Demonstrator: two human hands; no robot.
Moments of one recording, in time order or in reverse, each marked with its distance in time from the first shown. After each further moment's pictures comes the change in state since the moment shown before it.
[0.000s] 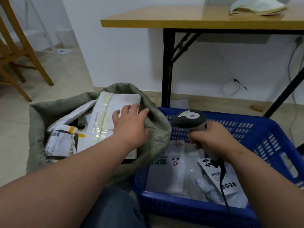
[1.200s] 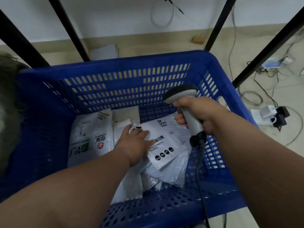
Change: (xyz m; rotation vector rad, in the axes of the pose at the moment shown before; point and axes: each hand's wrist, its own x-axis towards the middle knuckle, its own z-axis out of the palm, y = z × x) left_hand 0.024 0.250 0.292 0.200 -0.640 0.771; right_hand 0.086 0.253 -0.118 0.487 0.127 0.731
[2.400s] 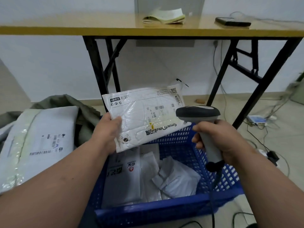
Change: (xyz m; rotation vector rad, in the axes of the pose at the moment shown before) left_hand -0.226 -0.066 -0.192 -1.980 0.892 -0.591; right_hand -0.233 -0.029 0.005 0.058 0.024 -0.547
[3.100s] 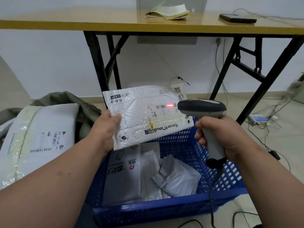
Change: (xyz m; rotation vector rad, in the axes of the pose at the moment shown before) left_hand 0.008 0.001 -0.009 -0.060 -0.043 -0.039; right_hand 0.000 -0.007 0.004 0.011 -0.013 -0.055
